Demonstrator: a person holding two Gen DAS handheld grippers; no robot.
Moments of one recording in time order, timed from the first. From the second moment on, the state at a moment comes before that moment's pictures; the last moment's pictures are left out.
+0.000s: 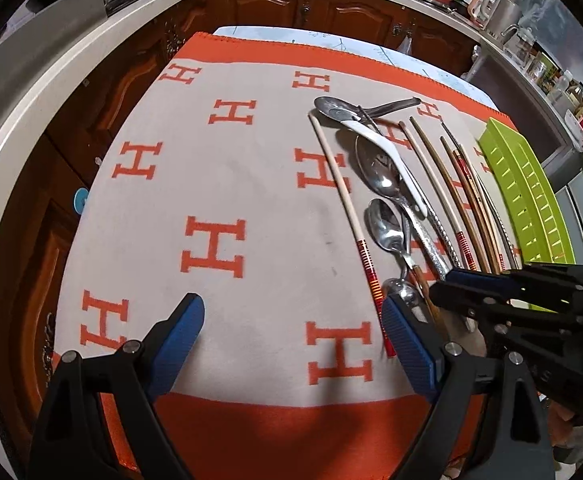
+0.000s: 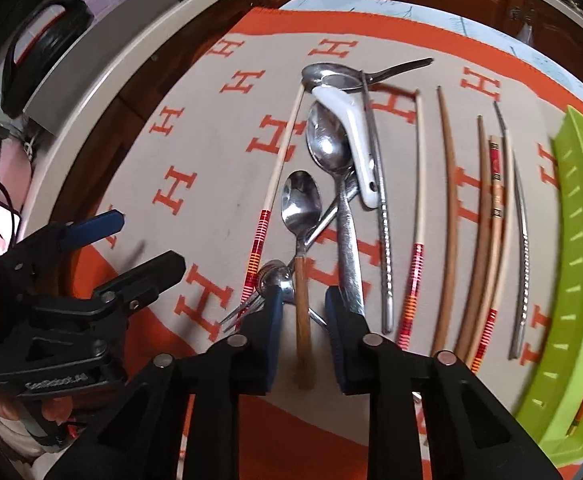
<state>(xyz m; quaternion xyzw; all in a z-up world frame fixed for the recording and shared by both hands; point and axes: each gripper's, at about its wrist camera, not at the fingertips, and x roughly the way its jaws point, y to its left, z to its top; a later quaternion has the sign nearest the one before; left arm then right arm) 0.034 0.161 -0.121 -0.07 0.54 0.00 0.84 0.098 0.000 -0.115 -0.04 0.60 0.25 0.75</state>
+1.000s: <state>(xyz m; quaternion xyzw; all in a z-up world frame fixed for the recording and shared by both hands) 0.041 0.155 -0.126 -0.09 0.55 -0.03 0.83 0.108 -0.013 -0.116 0.02 0.60 0.26 0.76</state>
